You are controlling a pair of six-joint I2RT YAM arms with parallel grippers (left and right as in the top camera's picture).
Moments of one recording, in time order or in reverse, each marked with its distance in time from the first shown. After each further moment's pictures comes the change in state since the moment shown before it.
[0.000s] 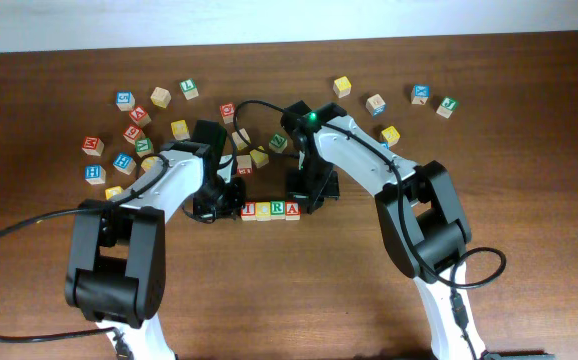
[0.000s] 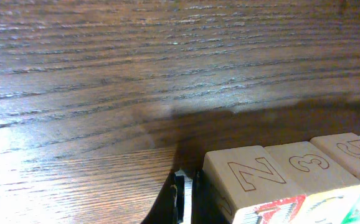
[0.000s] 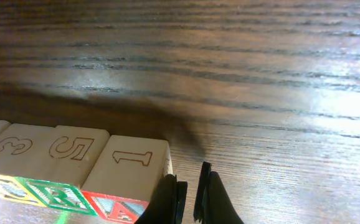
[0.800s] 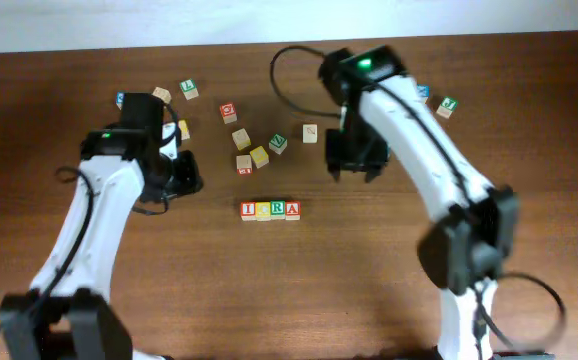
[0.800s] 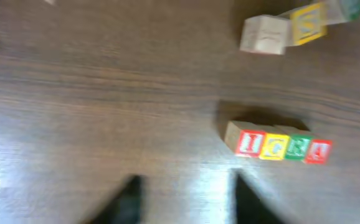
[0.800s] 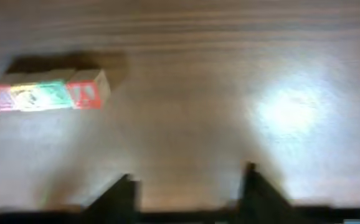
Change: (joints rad) left arm 0.174 -0.324 0.101 -0.219 -0.092 0.007; right arm -0.113 -0.196 0.309 -0.474 0.204 -0.051
